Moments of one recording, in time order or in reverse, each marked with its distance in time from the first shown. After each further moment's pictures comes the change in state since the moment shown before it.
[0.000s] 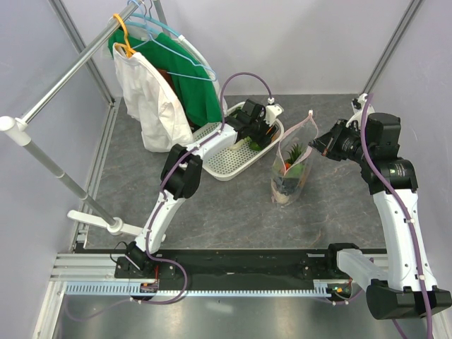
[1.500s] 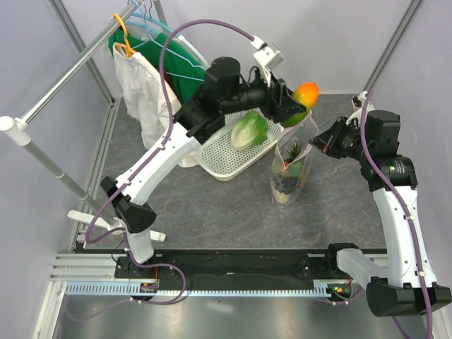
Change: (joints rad) left arm -0.148 -0.683 -0.031 0.056 0.241 -0.419; right arm 0.000 0.023 0.017 0.007 0.005 0.008
